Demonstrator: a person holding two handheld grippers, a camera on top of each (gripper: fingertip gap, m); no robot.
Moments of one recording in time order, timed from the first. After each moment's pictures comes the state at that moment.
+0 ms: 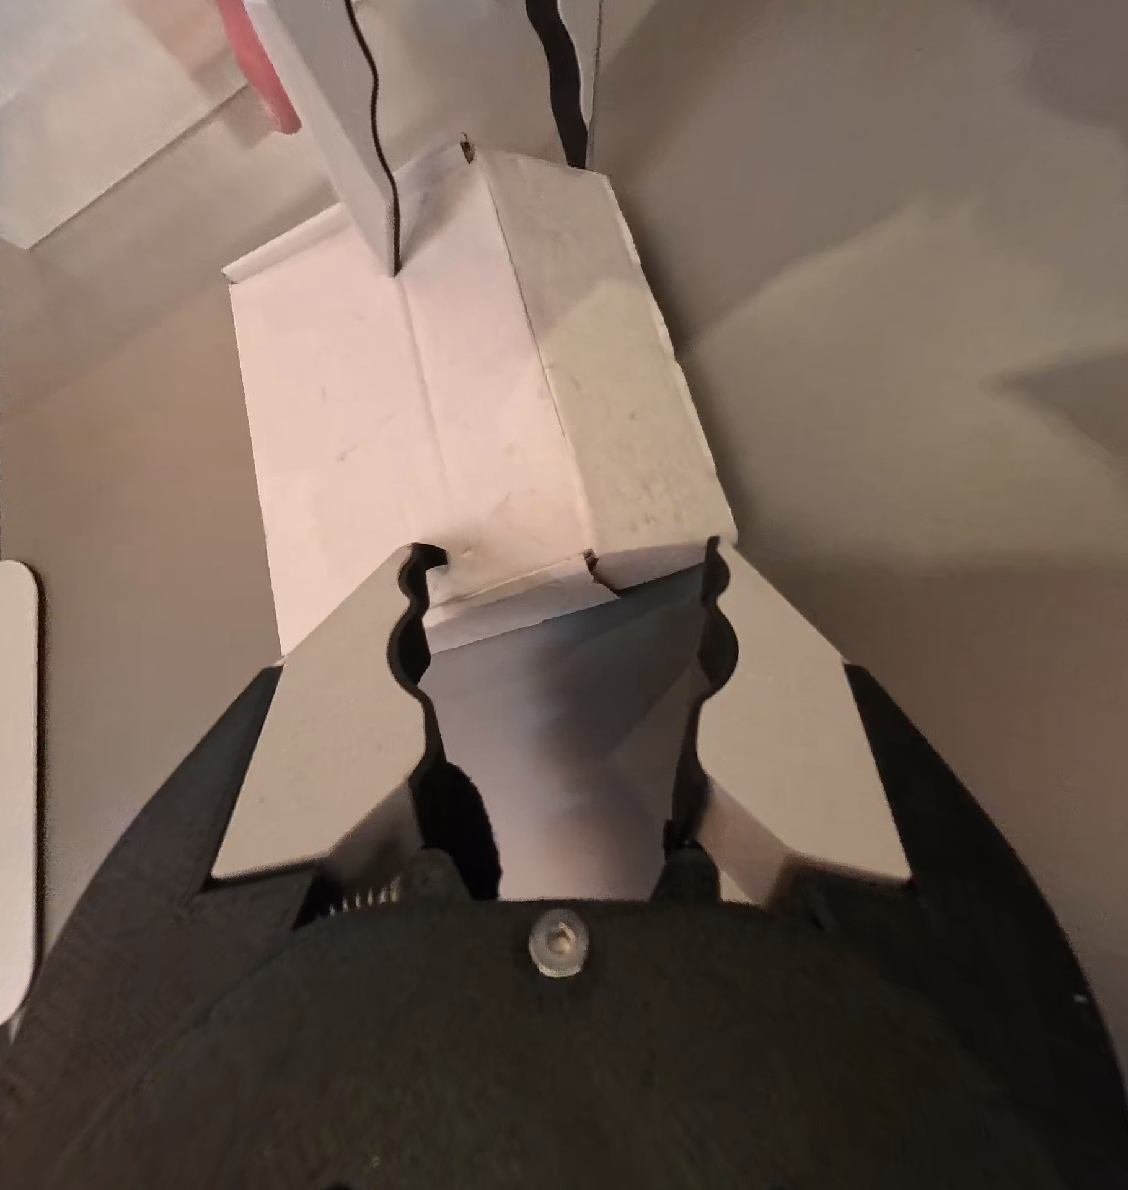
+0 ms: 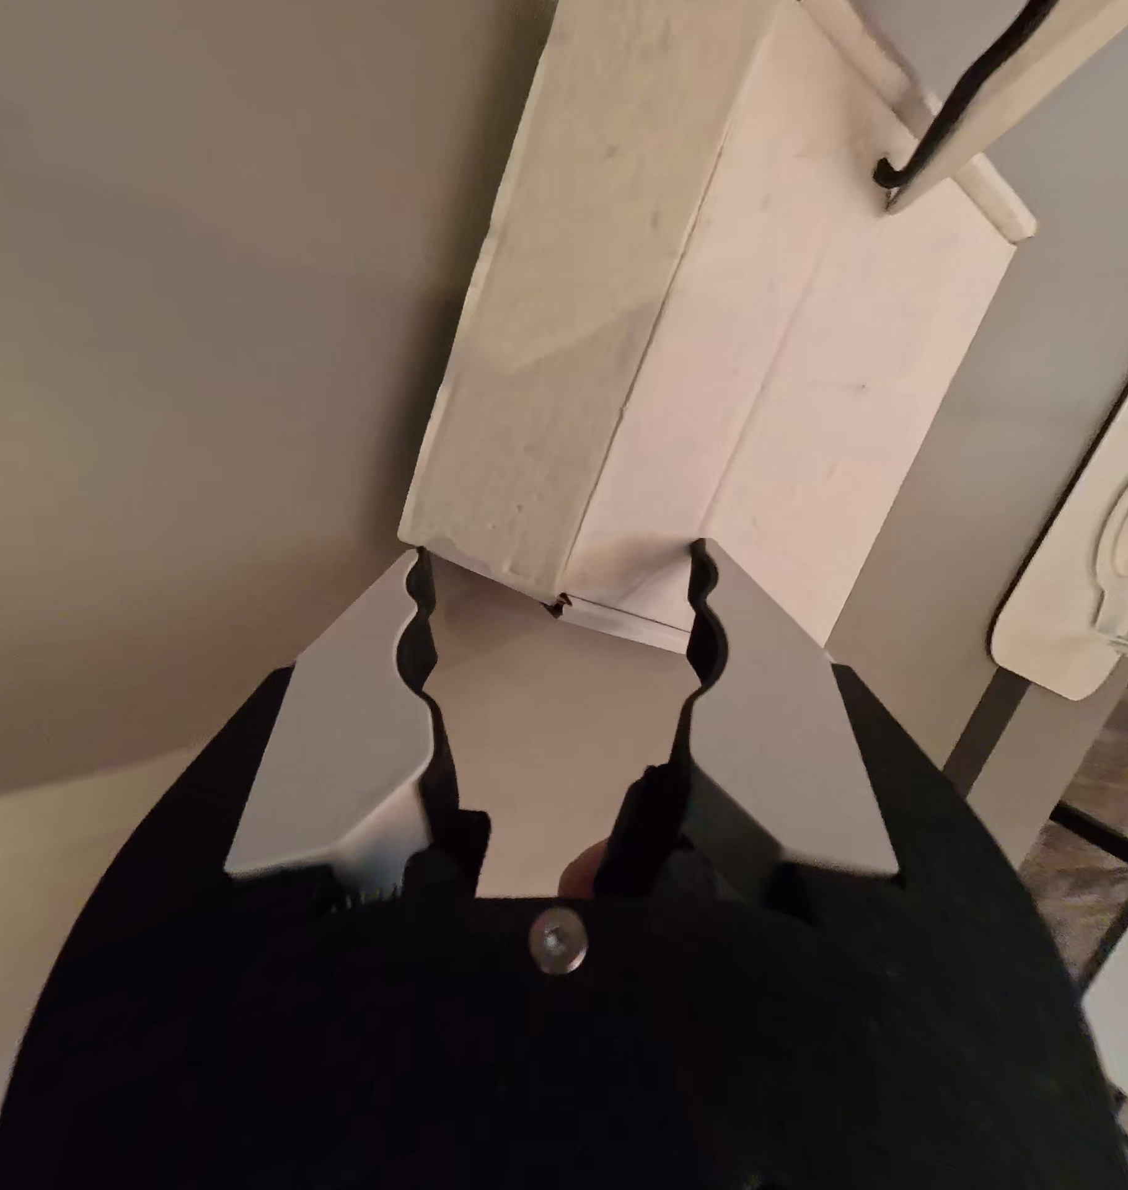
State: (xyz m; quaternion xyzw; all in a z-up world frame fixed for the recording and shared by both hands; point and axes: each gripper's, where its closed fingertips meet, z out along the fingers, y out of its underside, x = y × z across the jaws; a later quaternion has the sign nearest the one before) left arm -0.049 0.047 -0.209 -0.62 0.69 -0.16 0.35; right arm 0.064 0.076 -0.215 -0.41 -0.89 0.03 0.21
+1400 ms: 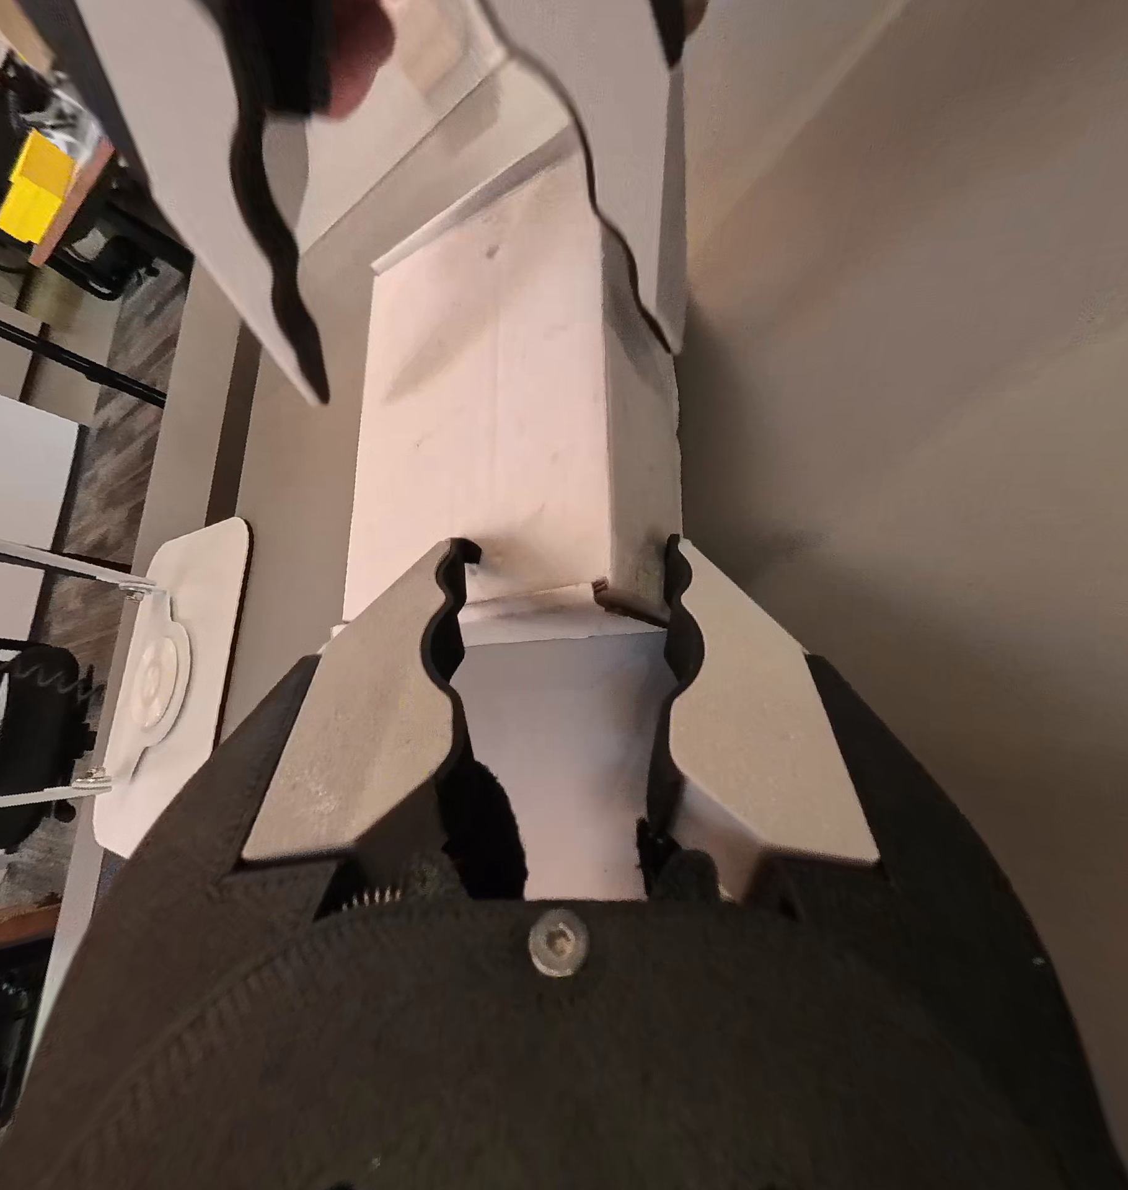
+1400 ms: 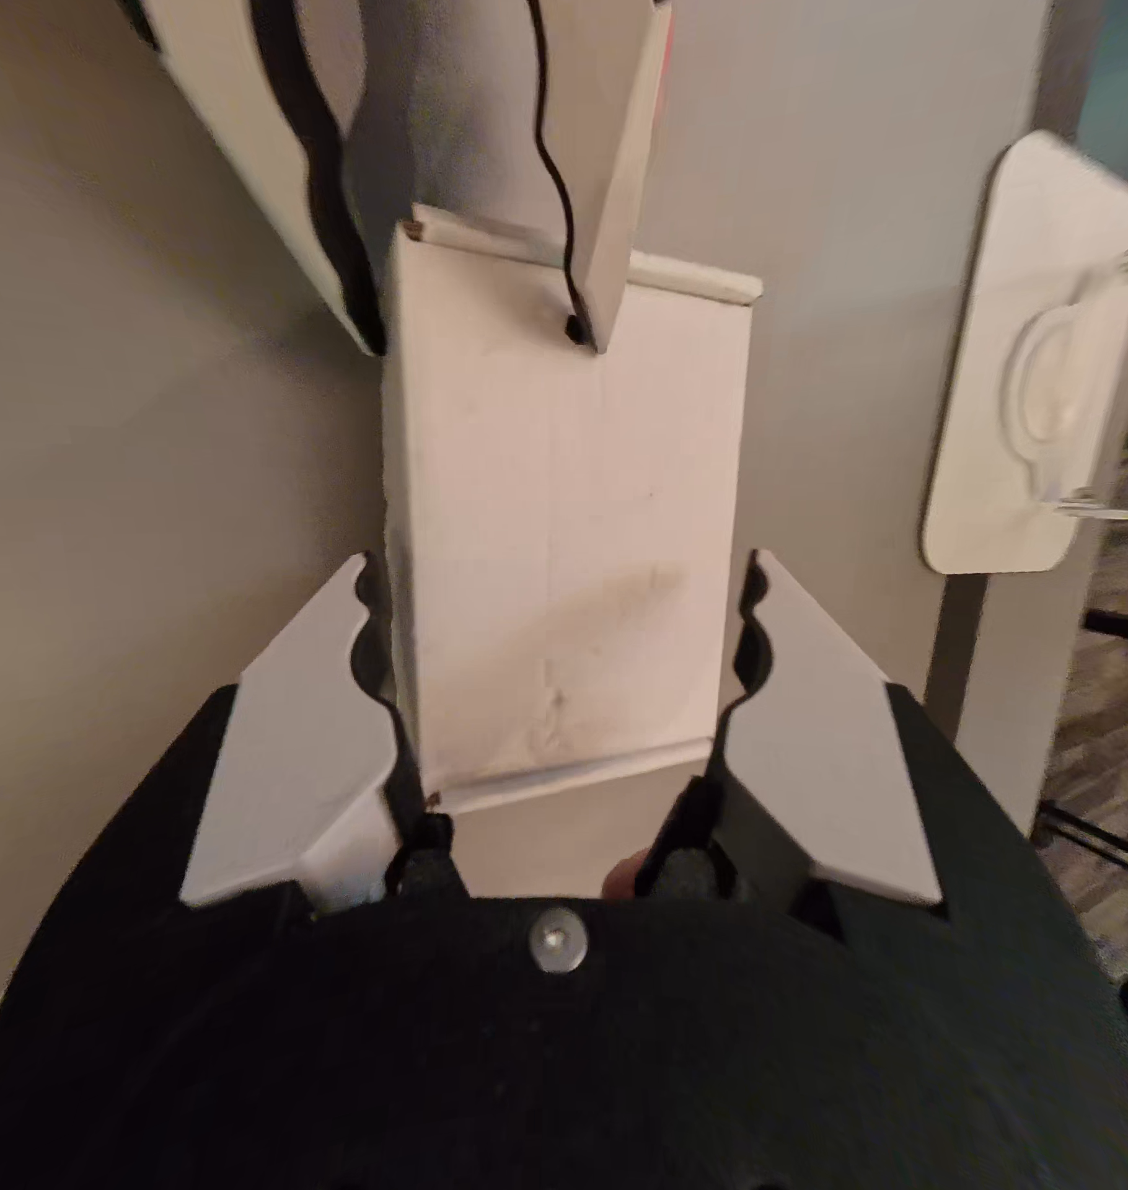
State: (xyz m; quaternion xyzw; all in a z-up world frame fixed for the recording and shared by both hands) left arm -0.034 0.078 -0.213 -0.63 0.62 -0.03 0.46; right arm 0.005 0.112 -0.204 -0.55 -0.80 0.01 0.25
